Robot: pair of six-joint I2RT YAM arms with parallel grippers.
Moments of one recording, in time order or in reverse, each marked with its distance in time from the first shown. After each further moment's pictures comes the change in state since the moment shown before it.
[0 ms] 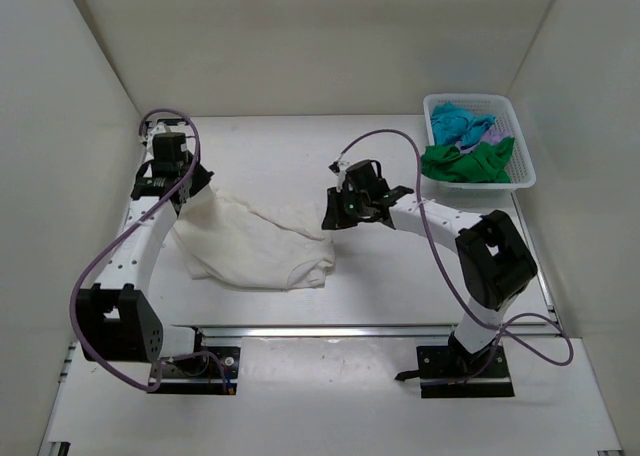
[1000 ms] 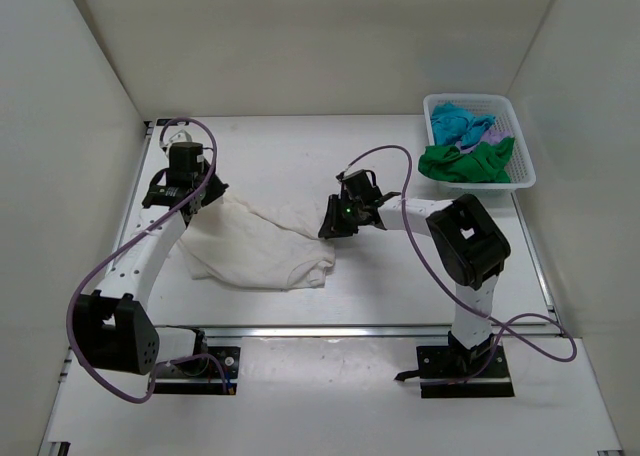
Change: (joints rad) left arm -0.114 -0.073 -0.106 0.013 -0.005 0.046; right arm -0.004 0.211 -0.008 0.136 -0.025 0.270
